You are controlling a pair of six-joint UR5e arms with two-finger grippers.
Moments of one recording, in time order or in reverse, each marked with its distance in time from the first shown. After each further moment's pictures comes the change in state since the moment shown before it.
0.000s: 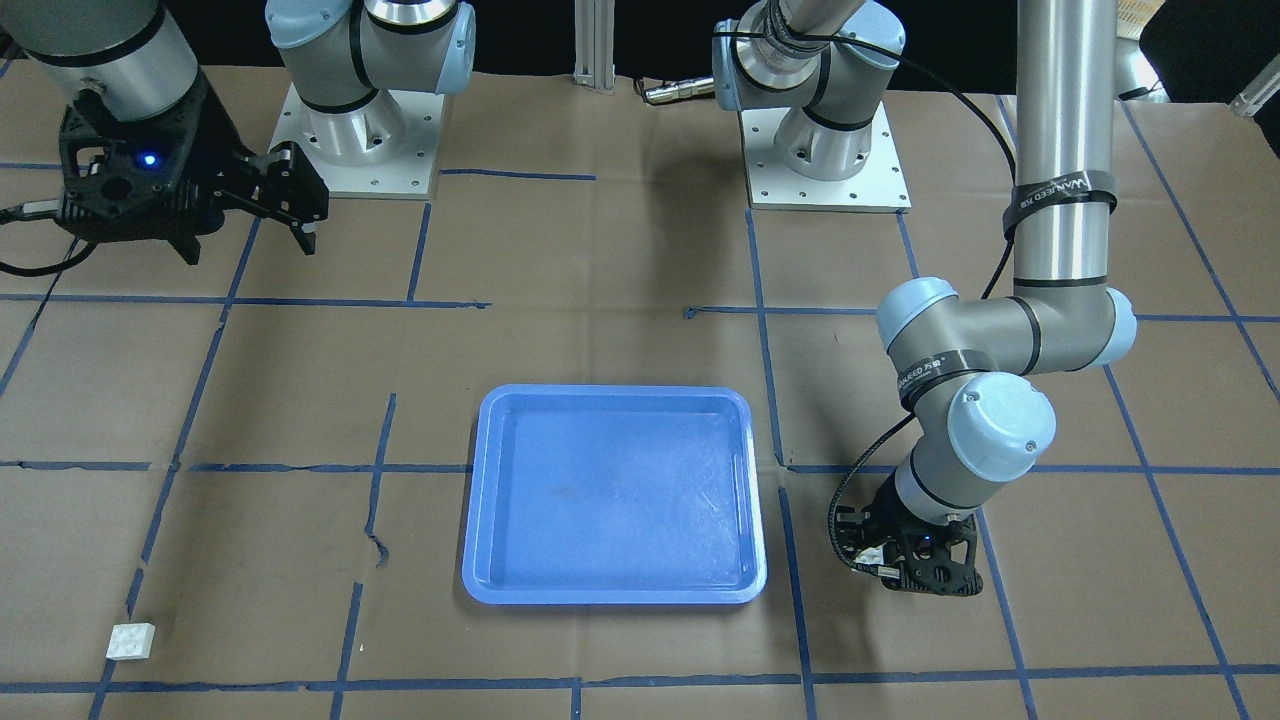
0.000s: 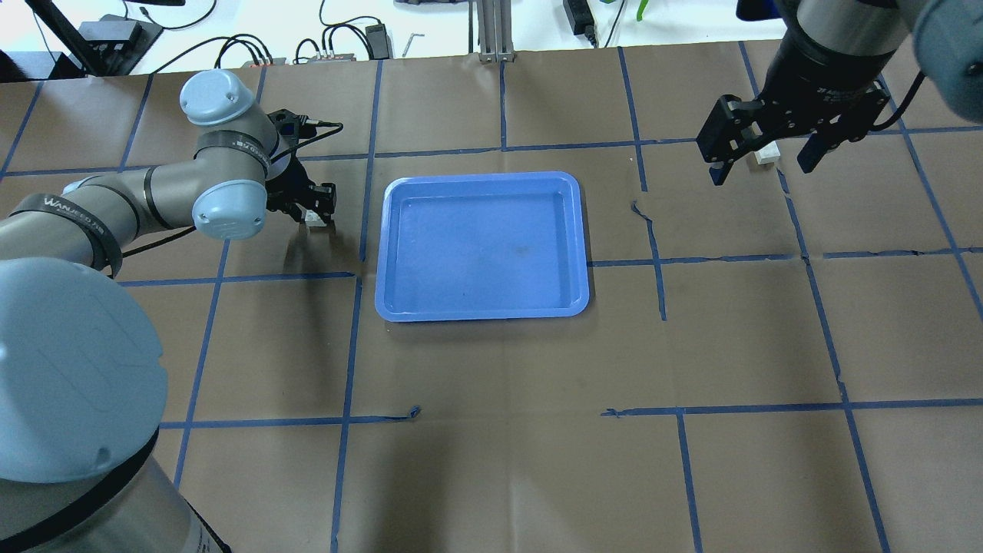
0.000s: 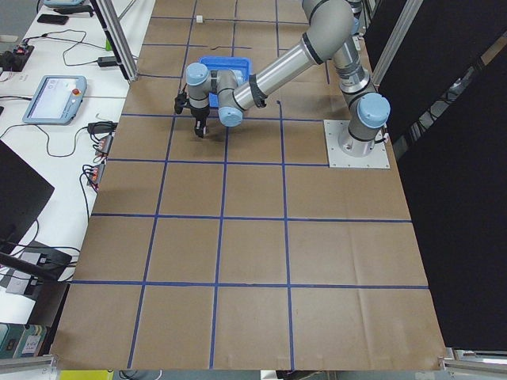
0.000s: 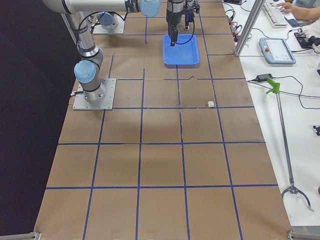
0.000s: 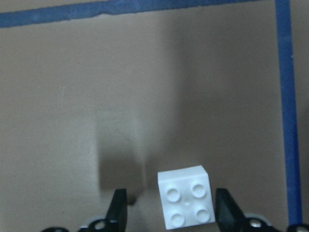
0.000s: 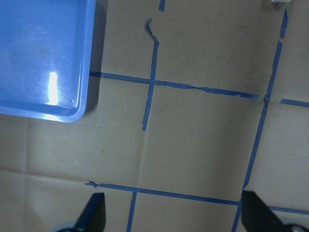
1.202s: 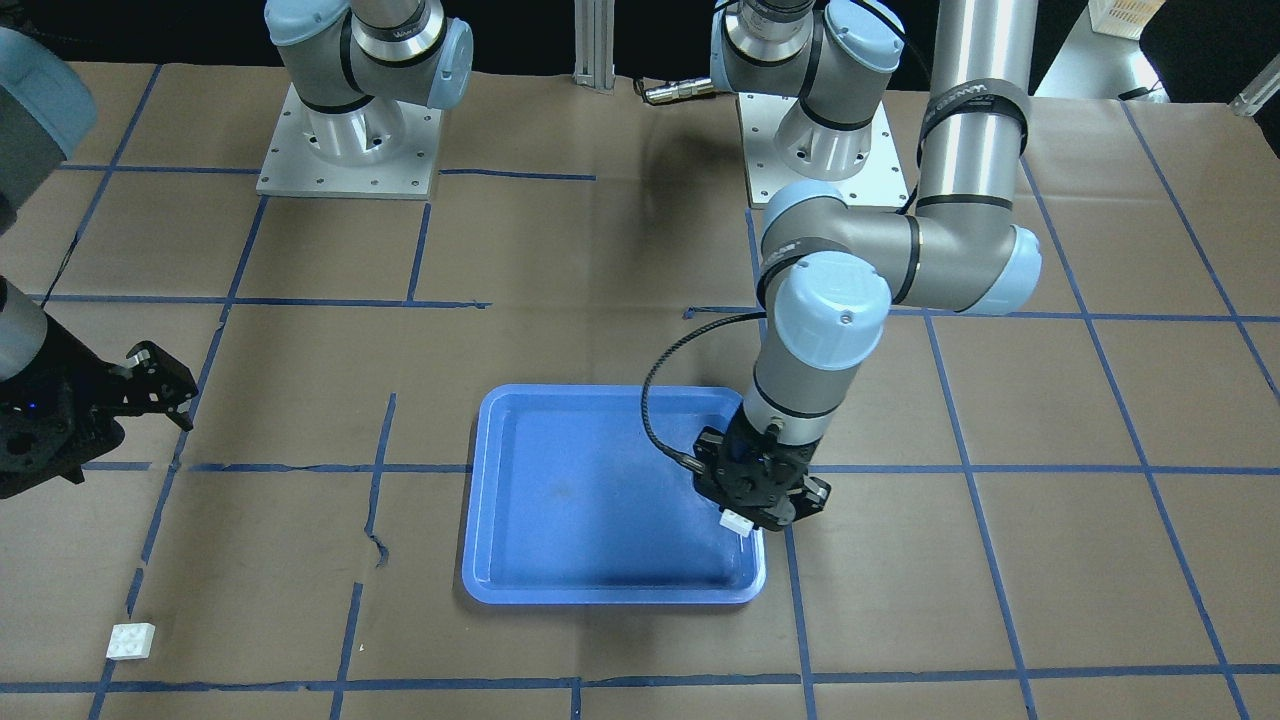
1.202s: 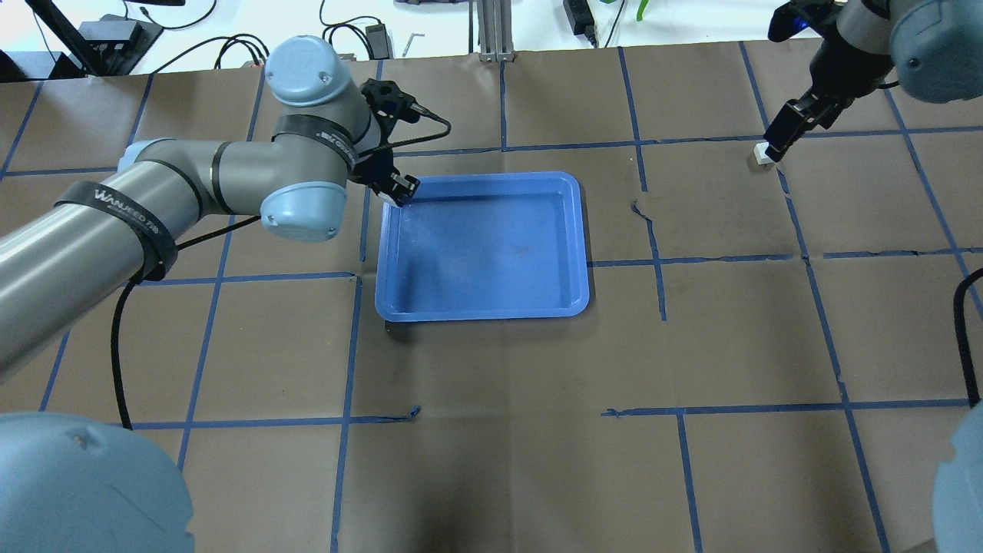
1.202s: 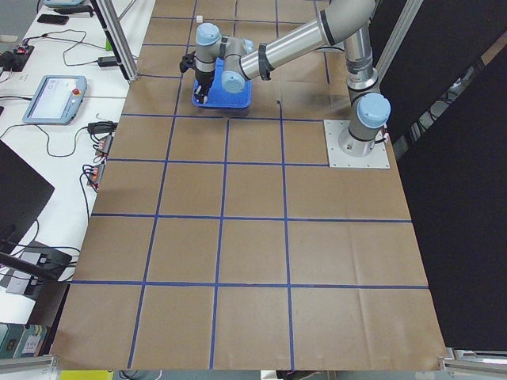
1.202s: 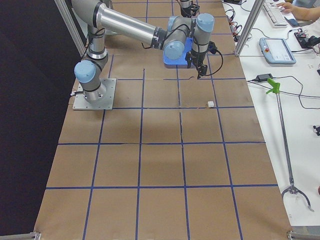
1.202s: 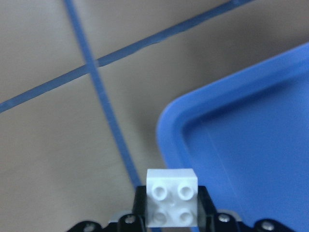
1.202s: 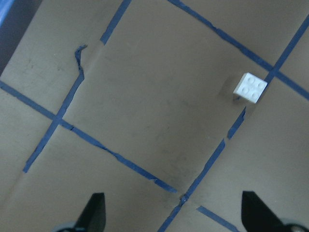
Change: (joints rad) left arm -0.294 0.130 0.000 -0.029 0.003 0.270; right arm -0.167 0.316 -0.035 -0.354 0.002 -0.606
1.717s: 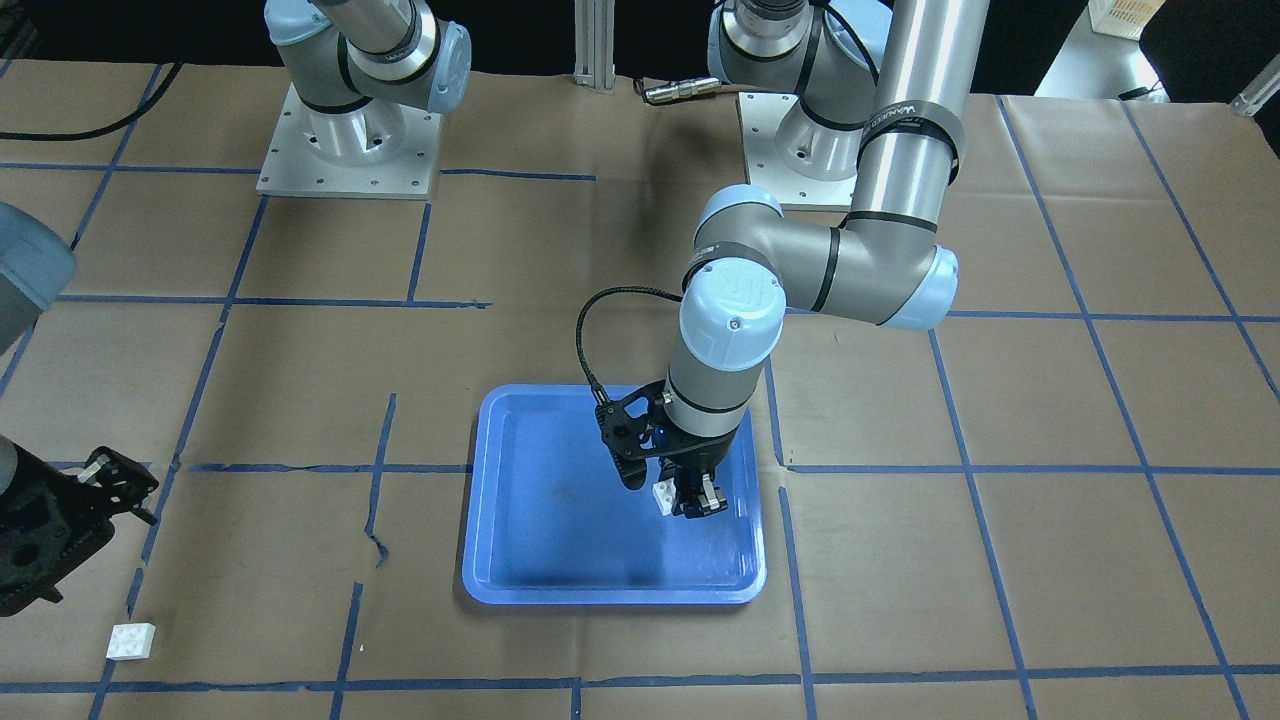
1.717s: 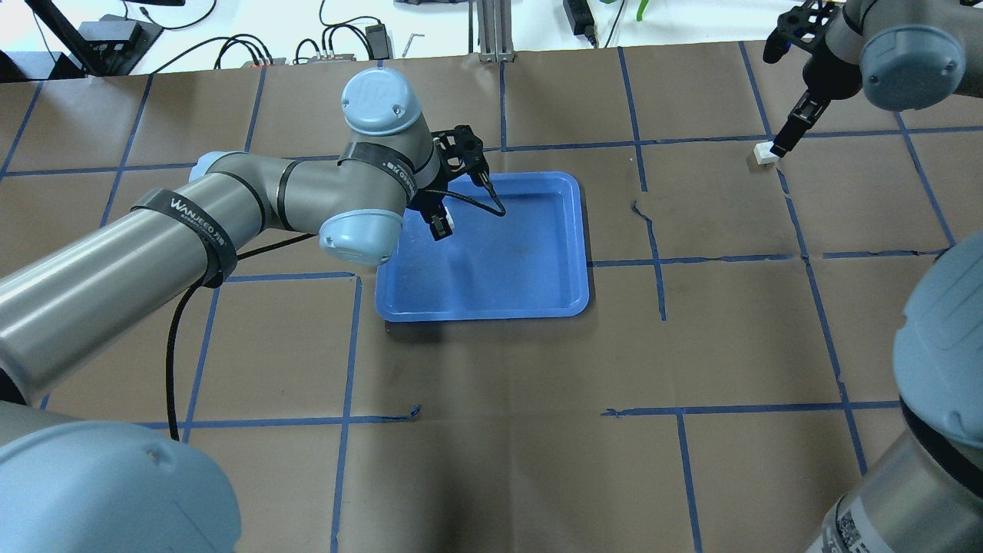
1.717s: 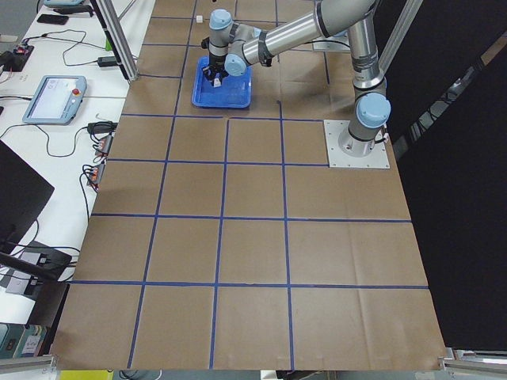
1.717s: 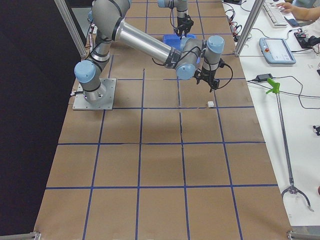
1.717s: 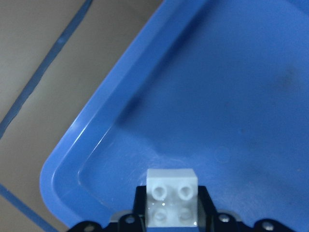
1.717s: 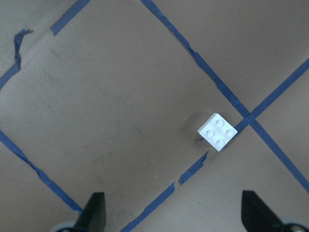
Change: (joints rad) left arm -0.071 -0.050 -0.005 0.007 -0.010 0.555; right arm -0.036 0.199 -0.106 -0.122 0.022 -0.389
